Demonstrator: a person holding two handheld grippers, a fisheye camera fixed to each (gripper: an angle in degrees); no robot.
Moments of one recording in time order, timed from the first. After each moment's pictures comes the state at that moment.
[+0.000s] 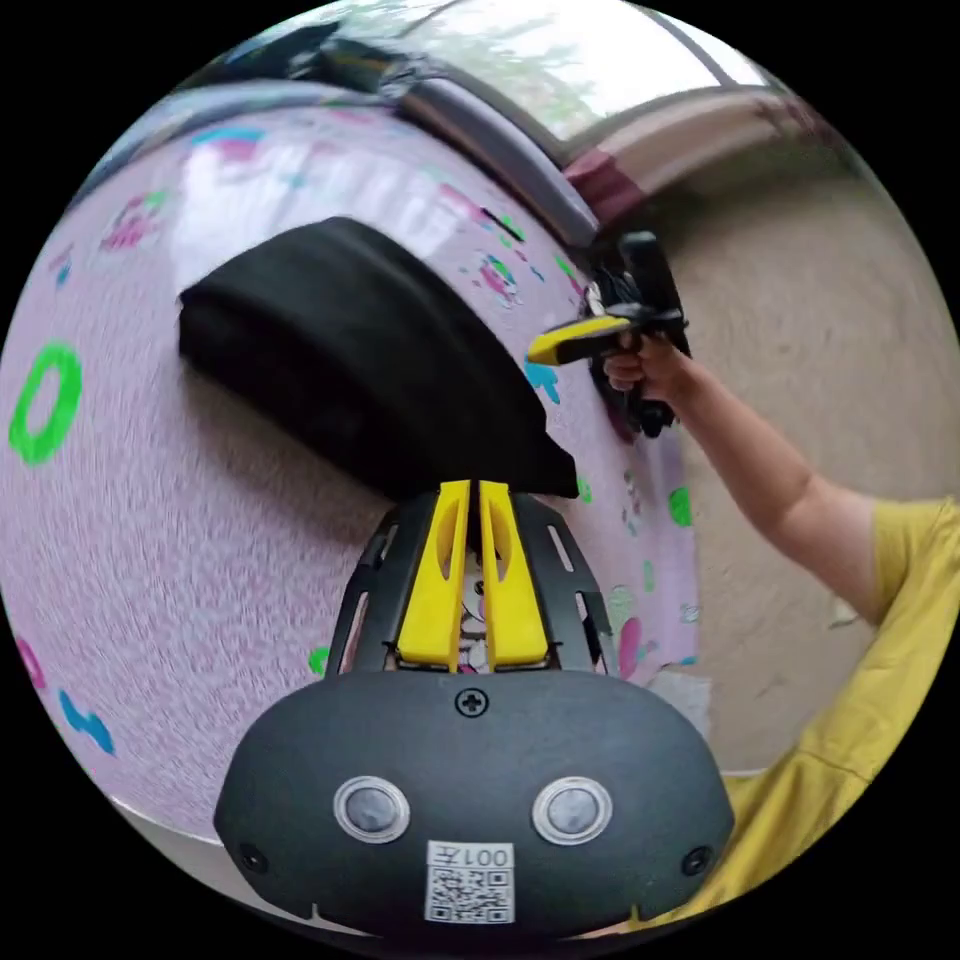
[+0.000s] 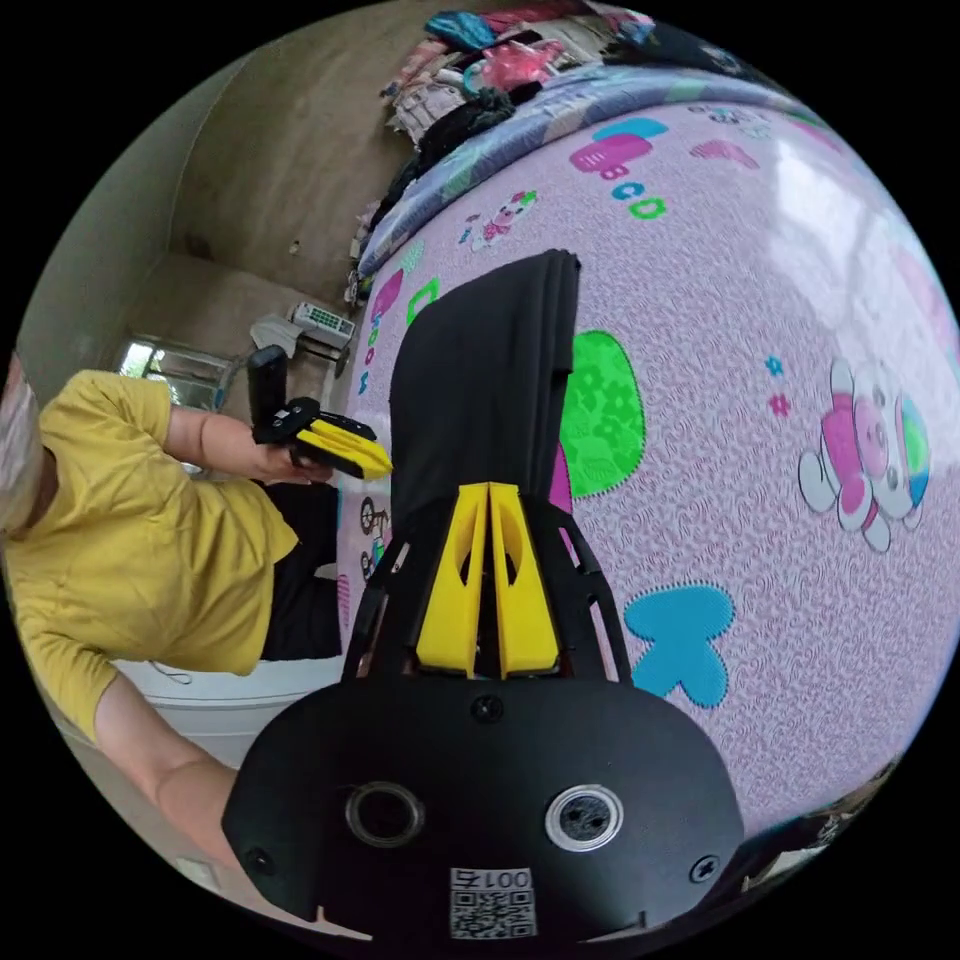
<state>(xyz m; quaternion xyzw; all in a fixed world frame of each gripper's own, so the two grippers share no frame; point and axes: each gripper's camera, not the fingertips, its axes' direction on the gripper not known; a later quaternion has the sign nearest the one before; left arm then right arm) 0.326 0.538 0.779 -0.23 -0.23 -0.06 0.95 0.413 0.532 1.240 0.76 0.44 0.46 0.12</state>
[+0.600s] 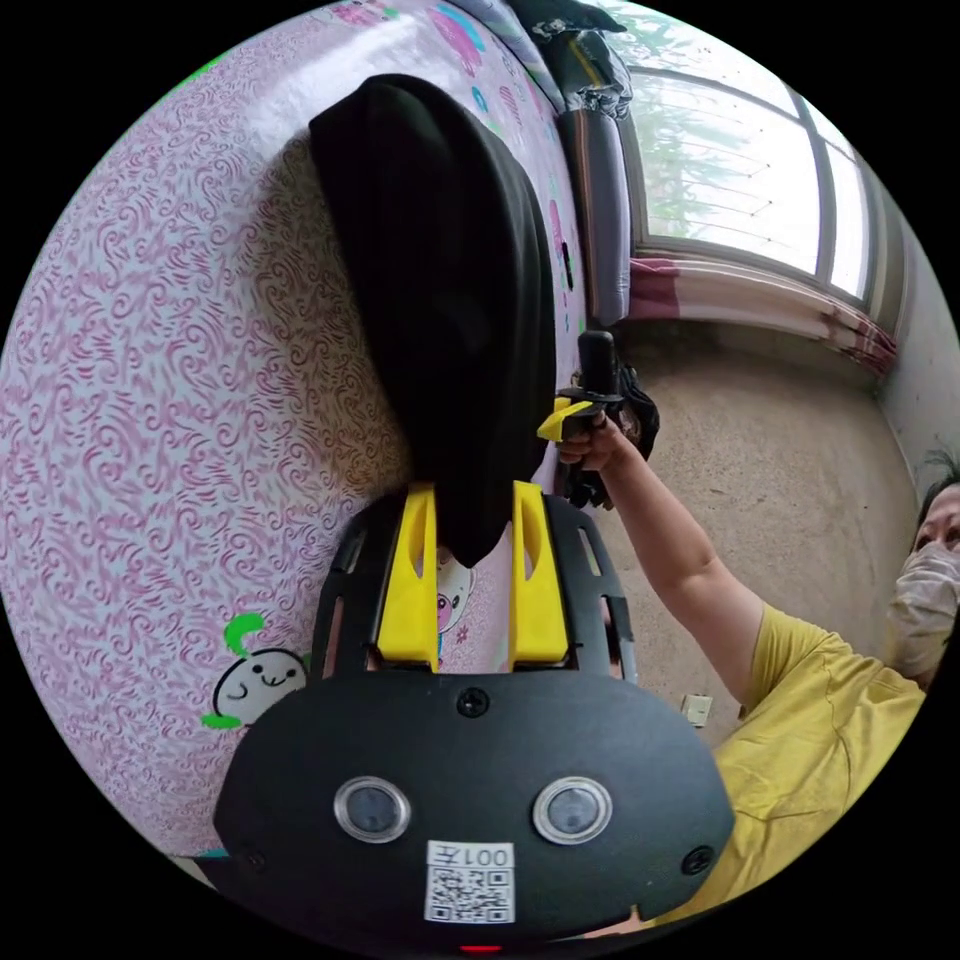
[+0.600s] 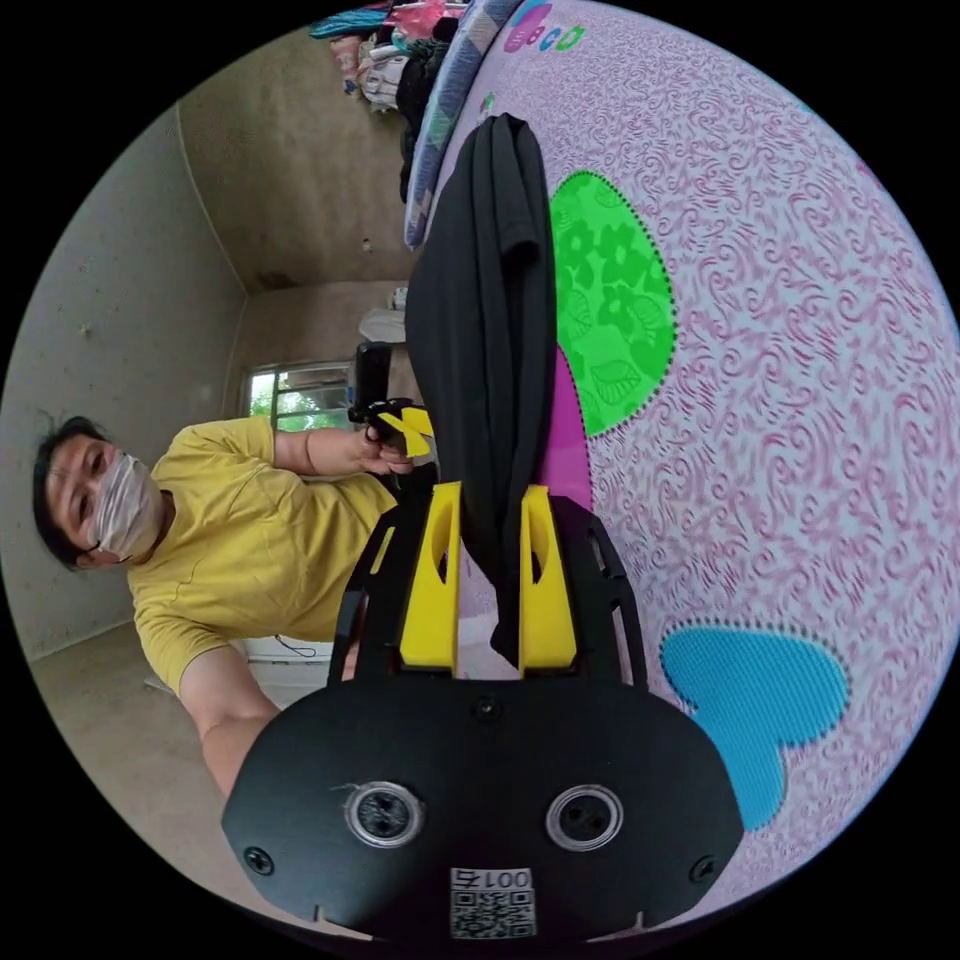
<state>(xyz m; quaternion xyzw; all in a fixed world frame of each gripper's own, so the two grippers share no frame) 0.265 0.521 0.749 -0.14 -0.11 -0.29 0.94 0.513 0.606 1.303 0.85 0.34 0.30 0.26</state>
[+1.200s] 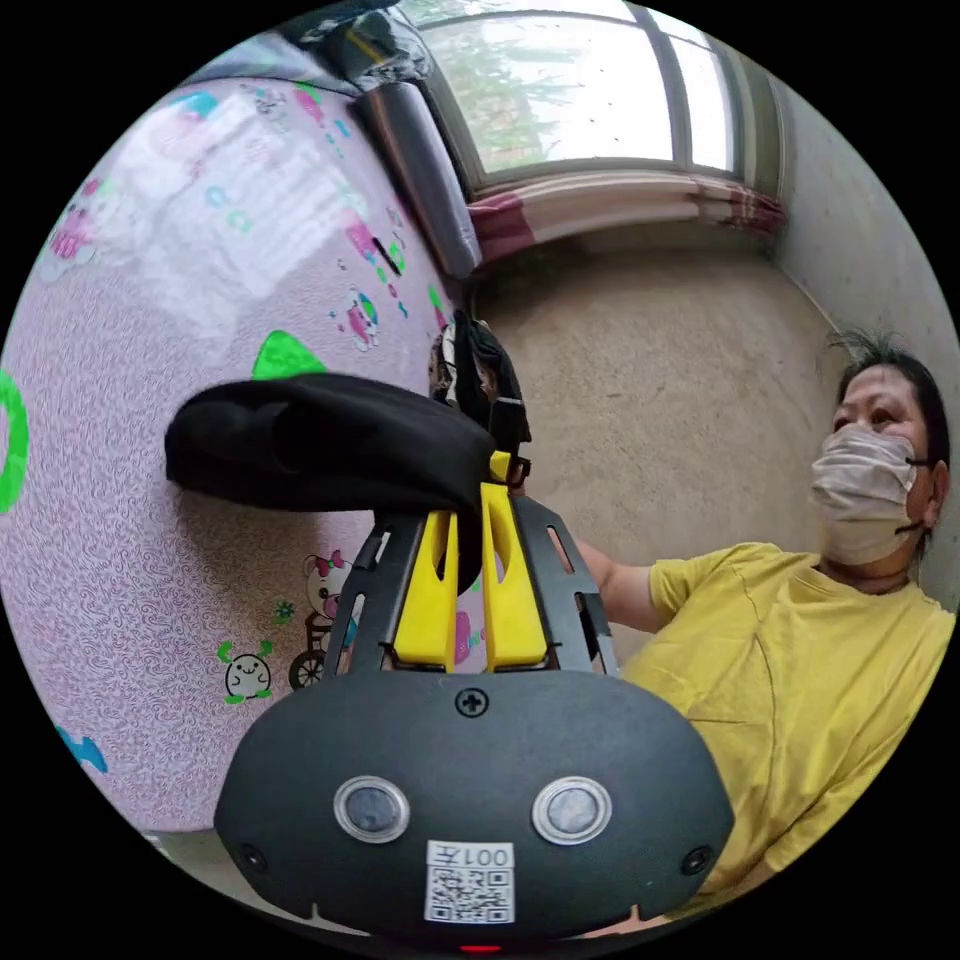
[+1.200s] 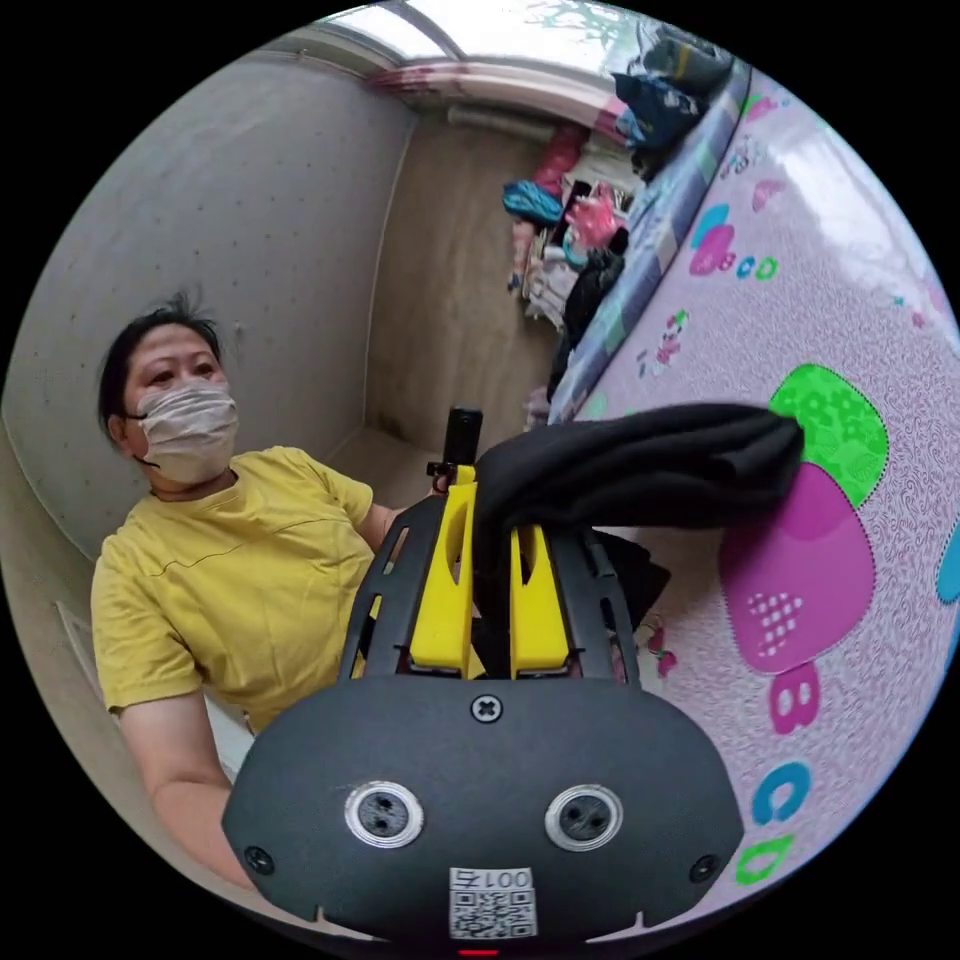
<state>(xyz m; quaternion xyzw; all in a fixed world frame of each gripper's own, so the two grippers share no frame) 0.357 0.399 0.685 -0.20 0.02 -0.13 0.97 0.575 0.405 1.336 0.84 0.54 0.08 -0.01</state>
